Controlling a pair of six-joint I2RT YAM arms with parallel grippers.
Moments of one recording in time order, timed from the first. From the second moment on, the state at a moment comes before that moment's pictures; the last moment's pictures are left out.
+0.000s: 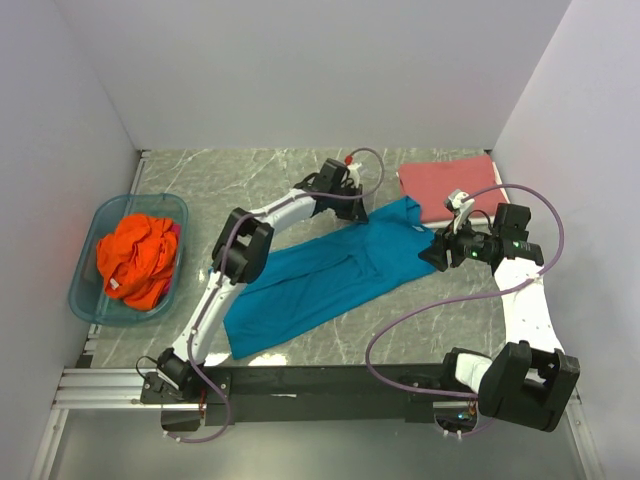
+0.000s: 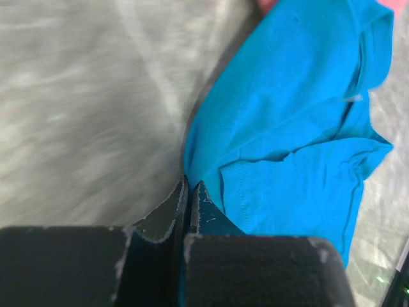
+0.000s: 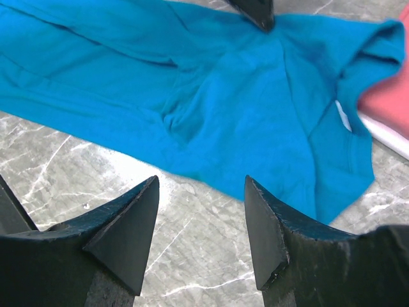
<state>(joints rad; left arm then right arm) -0.62 2.59 2.17 -0.27 0.50 -0.41 -0.27 1.12 0.87 -0.67 -0.92 -0.64</state>
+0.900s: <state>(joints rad) -0.29 2.32 1.75 -0.20 0.24 -0.48 -0.27 1.16 0.87 -0.67 -0.92 -0.64</state>
